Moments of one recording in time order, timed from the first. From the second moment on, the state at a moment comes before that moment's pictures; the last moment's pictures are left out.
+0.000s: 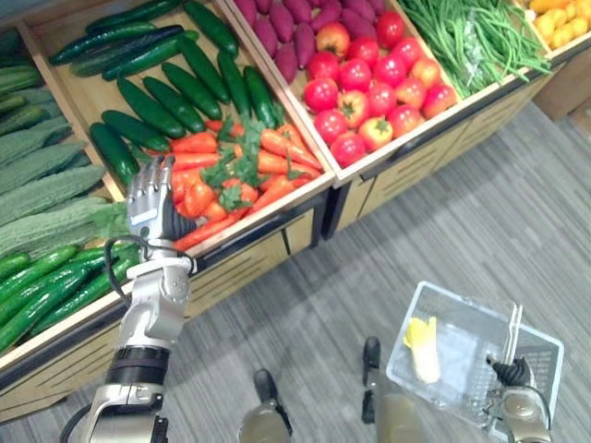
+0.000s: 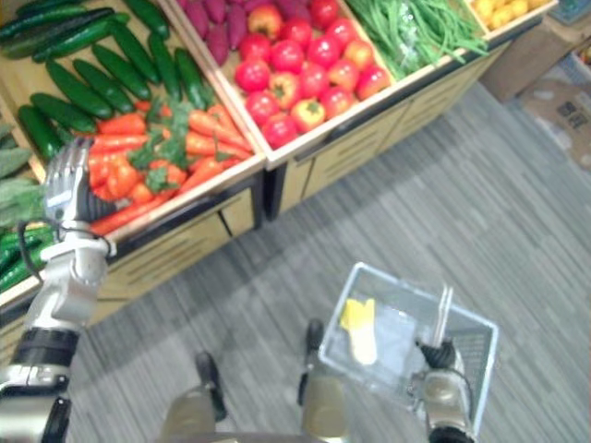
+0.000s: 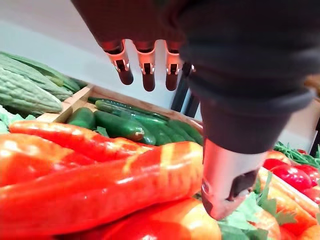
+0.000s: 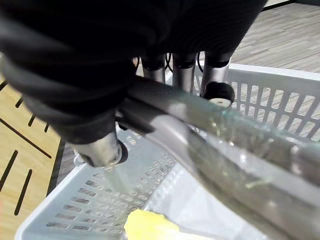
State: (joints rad) left arm -0.38 0.54 0.08 0.34 0.76 0.01 0.47; right arm -0.04 -0.26 -0.36 0.87 -0.35 -0.10 -0.26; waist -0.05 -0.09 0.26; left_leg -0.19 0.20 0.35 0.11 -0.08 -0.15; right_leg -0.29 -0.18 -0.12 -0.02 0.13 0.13
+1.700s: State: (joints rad) left arm -0.59 0.61 0.05 0.60 0.71 0.03 0.50; right arm -0.11 -0.33 -0.25 0.79 -0.38 -0.14 -0.28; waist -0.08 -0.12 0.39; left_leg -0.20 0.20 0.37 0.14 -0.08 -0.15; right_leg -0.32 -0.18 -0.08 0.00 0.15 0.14
